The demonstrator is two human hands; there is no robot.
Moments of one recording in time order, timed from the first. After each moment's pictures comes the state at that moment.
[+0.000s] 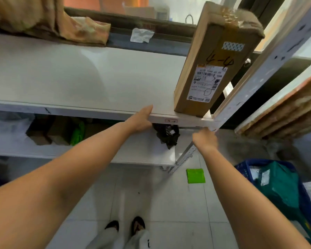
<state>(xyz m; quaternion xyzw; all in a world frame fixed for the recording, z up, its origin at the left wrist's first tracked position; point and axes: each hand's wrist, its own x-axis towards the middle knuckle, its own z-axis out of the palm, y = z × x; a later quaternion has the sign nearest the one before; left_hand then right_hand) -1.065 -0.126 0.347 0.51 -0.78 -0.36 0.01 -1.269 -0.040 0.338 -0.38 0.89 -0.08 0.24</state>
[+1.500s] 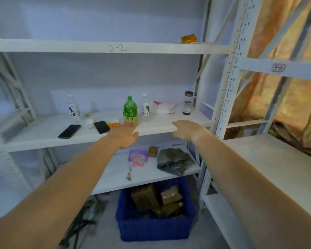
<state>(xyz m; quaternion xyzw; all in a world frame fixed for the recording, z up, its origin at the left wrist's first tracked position) -0.148 0.230 0.551 0.95 -0.30 -0.02 0.03 -0.234 0.014 0.572 -0.99 0.12 0.04 0.04</state>
